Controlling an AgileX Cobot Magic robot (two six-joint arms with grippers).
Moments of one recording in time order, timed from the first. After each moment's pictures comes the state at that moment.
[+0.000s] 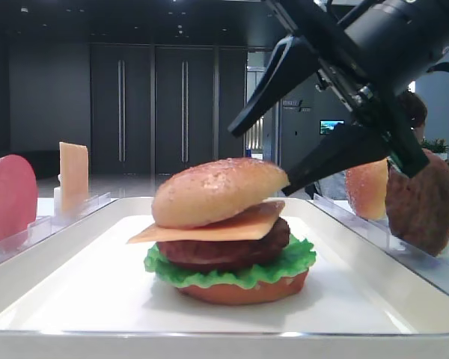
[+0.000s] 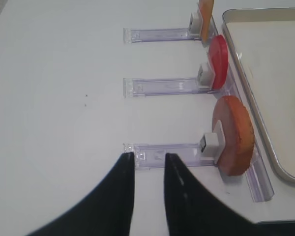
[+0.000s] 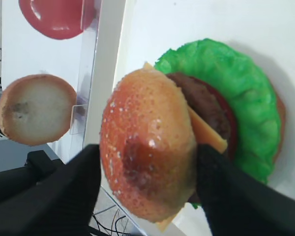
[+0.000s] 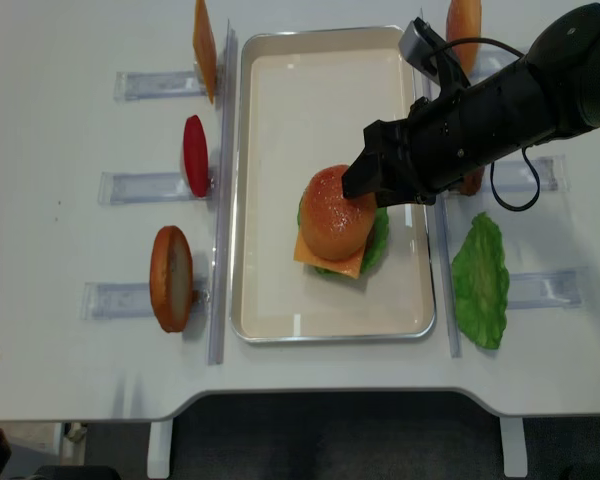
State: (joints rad) left arm 0.05 -0.02 -0.47 -0.04 1.11 0.06; right arm 0.37 1.72 -0.90 1.24 0.82 -0.75
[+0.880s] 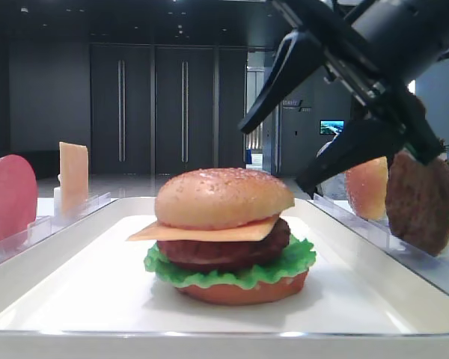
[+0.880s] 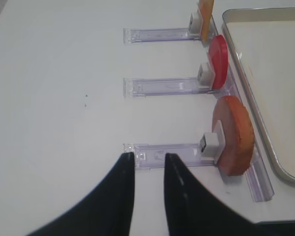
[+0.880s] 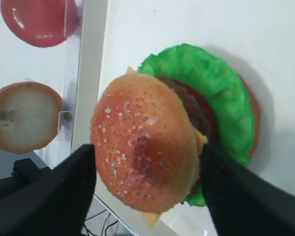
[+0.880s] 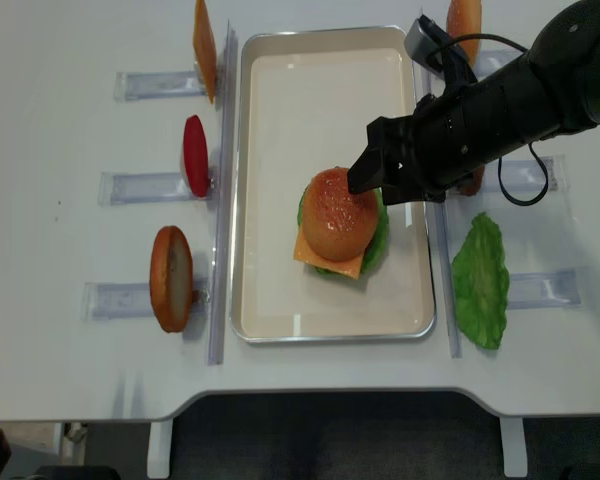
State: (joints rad) left arm 0.05 -0.02 -0.47 -0.04 1.11 0.06; right arm 0.37 1.69 -0.90 1.16 0.78 -0.65
